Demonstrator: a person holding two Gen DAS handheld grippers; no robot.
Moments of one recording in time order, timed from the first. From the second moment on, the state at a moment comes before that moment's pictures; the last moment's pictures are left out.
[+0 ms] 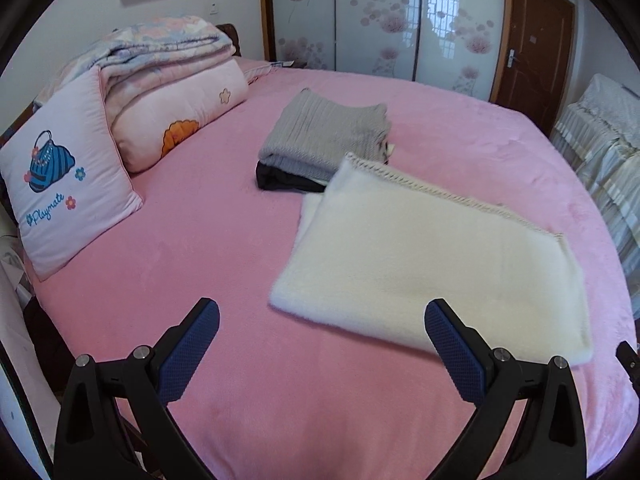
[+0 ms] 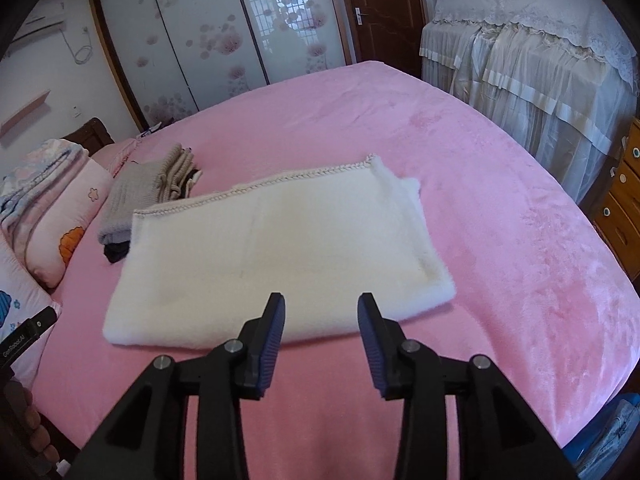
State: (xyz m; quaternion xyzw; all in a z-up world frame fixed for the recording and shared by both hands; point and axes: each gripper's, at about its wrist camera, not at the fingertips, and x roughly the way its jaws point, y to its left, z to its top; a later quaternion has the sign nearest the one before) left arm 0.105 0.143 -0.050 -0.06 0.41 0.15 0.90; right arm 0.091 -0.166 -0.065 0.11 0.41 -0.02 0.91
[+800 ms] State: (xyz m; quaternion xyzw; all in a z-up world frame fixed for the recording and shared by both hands) left arm 0.051 0.091 -0.062 -0.13 0.42 -0.05 0.90; right arm 0.031 -0.083 -0.036 0.04 0.34 0.04 0.94
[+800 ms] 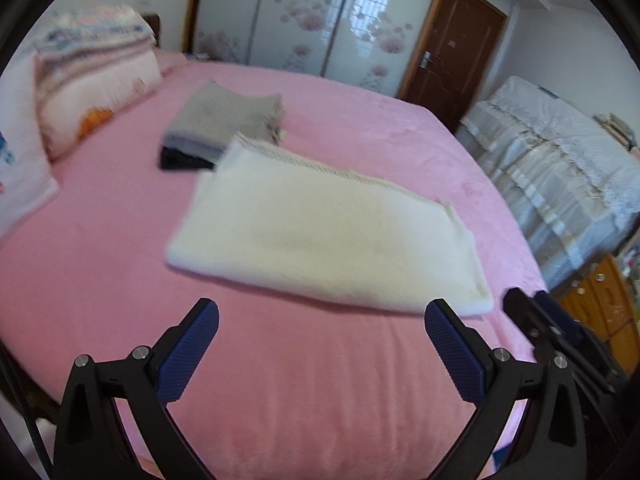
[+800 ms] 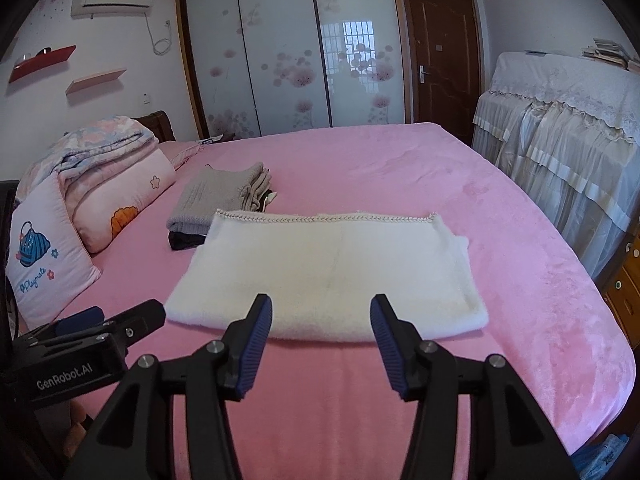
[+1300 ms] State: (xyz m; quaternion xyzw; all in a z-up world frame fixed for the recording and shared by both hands) left arm 0.143 0.149 -0.234 -0.29 0.48 -0.04 0.83; right arm 0.127 -0.097 -0.147 0.07 0.43 0.02 0.90
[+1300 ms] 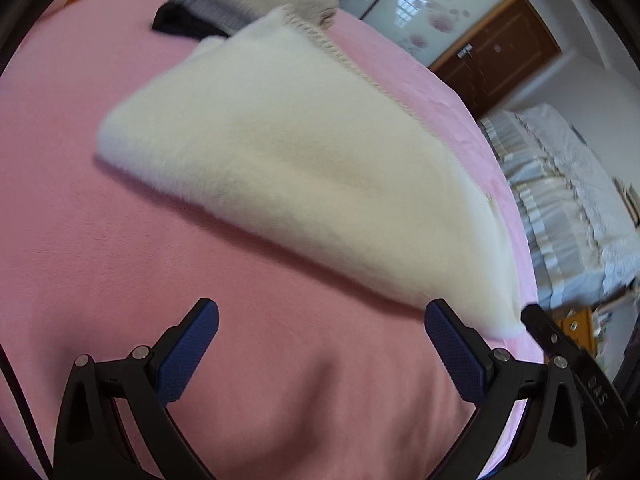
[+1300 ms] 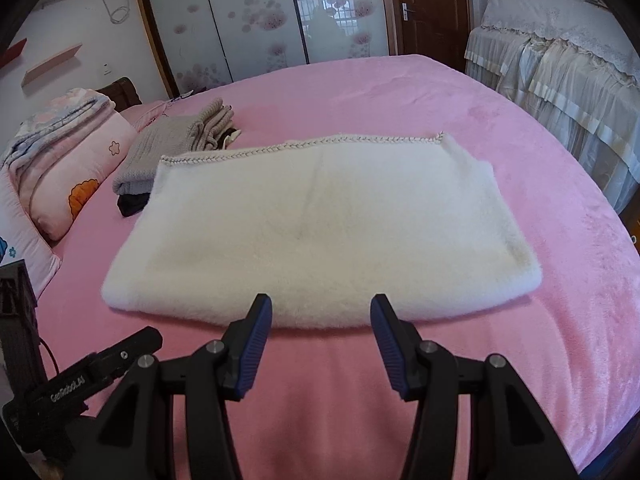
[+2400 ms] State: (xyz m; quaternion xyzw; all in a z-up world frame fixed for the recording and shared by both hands) left arm 0.226 0.158 -0.205 -0.29 0.39 0.05 0.88; right arm 0.226 -0.047 -0.216 -0.03 0.43 0.05 0.90
